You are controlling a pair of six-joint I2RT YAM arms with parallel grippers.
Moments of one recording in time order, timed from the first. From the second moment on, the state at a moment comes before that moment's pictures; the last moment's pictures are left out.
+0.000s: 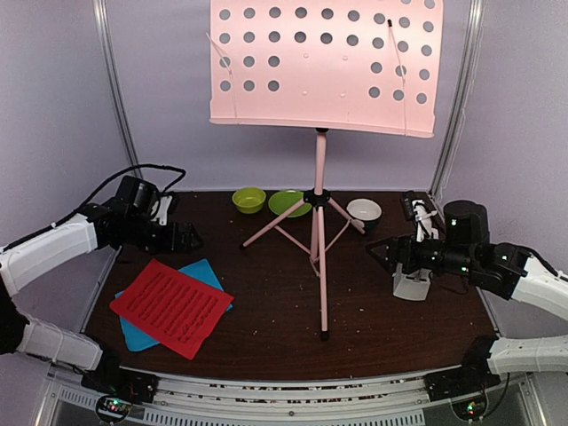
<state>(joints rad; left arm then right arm) -0.39 1.24 0.94 -0.54 0.18 -0.33 0.69 0.86 0.70 -0.25 -0.07 0.38</state>
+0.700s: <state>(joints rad) 0.26 1.70 1.11 -0.70 0.54 0.04 0.76 0.93 0.75 -0.30 -0.11 0.43</state>
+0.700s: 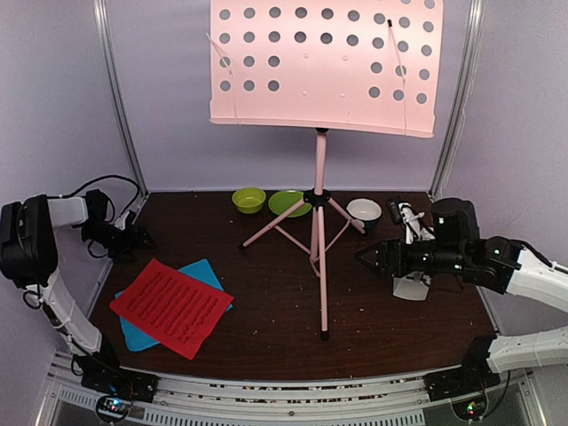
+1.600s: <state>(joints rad) 0.27 2.01 1.26 -0.79 0.63 0.22 0.77 1.10 0.88 -0.23 -0.15 0.42</state>
